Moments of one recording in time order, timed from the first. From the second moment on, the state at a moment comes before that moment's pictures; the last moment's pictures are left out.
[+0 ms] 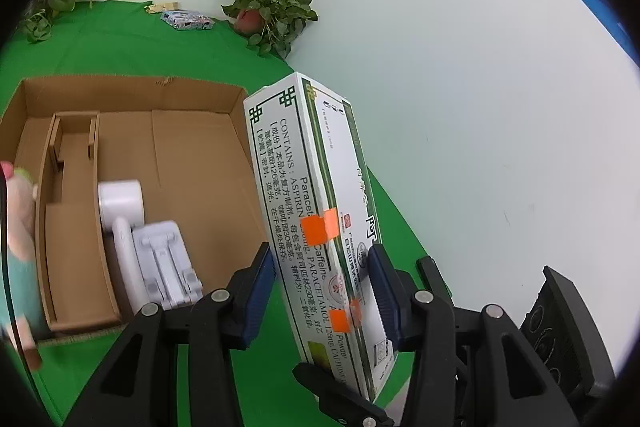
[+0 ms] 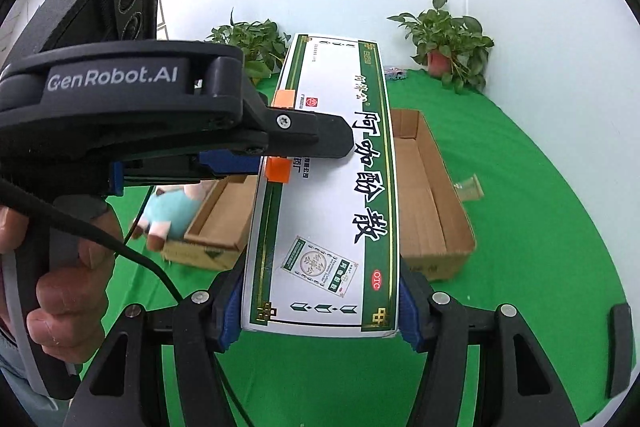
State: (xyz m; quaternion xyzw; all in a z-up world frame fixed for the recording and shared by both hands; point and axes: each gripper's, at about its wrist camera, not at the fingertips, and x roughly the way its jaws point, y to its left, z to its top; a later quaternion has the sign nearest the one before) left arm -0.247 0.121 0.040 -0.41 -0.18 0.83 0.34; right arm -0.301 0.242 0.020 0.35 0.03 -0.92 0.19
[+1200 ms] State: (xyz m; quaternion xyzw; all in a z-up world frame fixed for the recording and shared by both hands) left arm -0.413 0.137 -0.123 -0.57 -0.21 0.75 0.27; right arm -0.449 0.229 -0.101 0.56 0.01 -0.80 0.21
